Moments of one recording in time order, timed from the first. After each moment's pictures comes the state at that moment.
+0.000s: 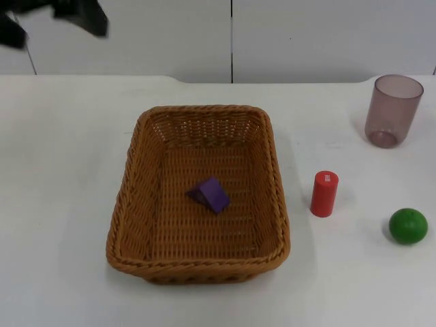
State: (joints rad) right arm -0.04 0.94 -1.10 0.01 0.81 -0.06; left arm -0.12 1.48 -1.12 -0.40 0.60 0.26
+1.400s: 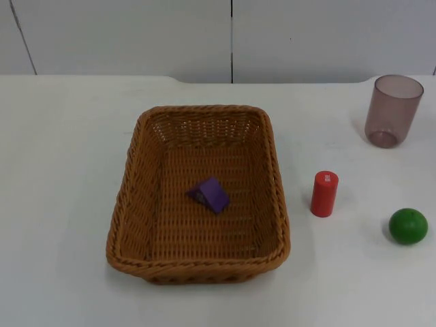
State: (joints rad) right arm -0.04 0.89 -1.00 0.01 0.49 -0.08; left arm -0.10 1.08 -1.12 -0.06 0.52 0.09
